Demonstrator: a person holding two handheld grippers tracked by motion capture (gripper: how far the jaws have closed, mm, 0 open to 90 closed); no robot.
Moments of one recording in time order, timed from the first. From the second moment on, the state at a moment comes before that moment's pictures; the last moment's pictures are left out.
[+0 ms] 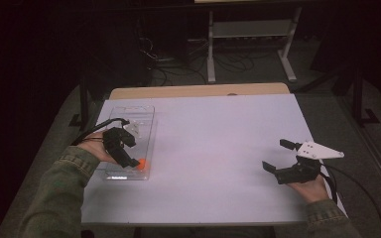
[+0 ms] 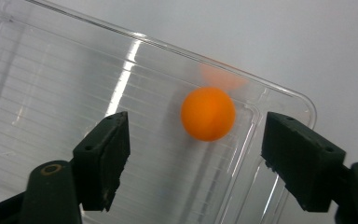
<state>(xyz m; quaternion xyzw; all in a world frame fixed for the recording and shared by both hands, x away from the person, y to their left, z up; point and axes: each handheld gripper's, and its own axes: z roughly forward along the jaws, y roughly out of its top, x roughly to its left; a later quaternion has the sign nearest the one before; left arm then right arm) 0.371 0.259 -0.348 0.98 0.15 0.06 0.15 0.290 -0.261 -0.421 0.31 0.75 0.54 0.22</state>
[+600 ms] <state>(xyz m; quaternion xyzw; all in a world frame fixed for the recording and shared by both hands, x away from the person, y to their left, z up) 0.363 0.261 -0.335 0.97 0.16 0.07 0.18 0.288 -0.261 -0.420 0.31 0.75 0.54 0.22</state>
